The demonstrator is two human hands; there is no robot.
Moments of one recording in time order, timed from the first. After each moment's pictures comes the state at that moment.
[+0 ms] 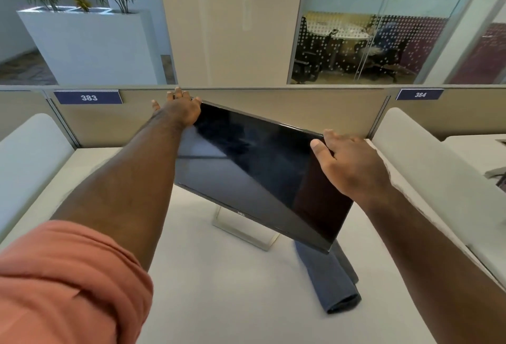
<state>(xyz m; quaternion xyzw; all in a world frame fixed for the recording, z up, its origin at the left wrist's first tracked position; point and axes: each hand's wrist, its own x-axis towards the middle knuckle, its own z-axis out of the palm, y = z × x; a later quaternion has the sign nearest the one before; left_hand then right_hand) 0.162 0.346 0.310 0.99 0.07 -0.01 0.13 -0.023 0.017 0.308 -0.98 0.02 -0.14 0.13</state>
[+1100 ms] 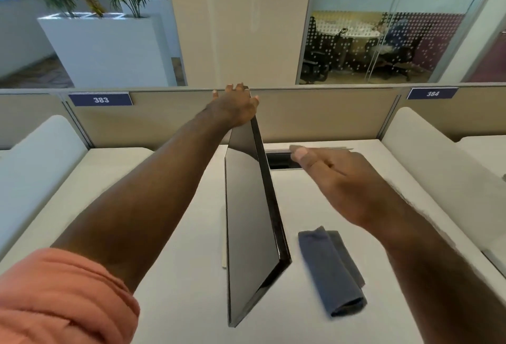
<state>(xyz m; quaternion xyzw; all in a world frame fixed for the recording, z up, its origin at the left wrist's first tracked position) 0.108 0.243 0.352 0.99 -0.10 0.01 0.11 -0.094 0.056 0.356 -0.92 -0.11 -0.05 0.38</state>
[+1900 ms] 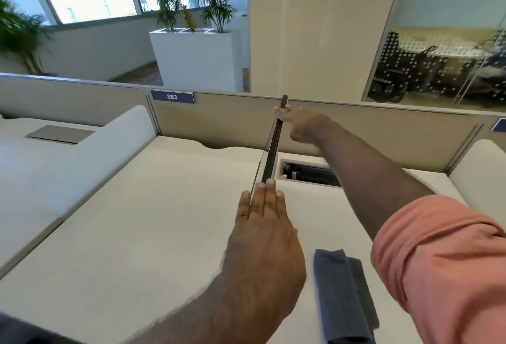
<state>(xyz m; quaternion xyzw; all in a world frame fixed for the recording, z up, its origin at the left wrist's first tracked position) -0.157 0.145 0.314 1.00 0.03 -0.05 -0.04 0.143 0.087 0.320 -0.94 -0.34 0.00 0.06</state>
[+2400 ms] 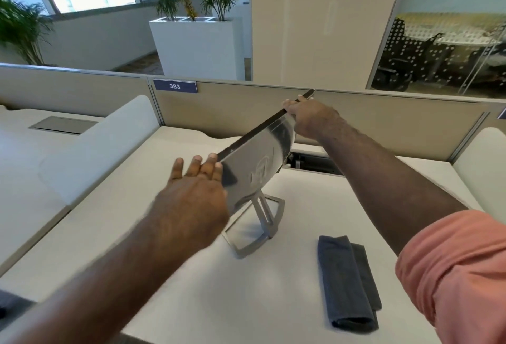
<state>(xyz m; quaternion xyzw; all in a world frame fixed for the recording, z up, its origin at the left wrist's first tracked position) -0.149 0.255 0.310 0.99 0.09 -0.04 -0.11 0.120 0.095 0.317 -0.97 -0.26 -0.02 0.03</state>
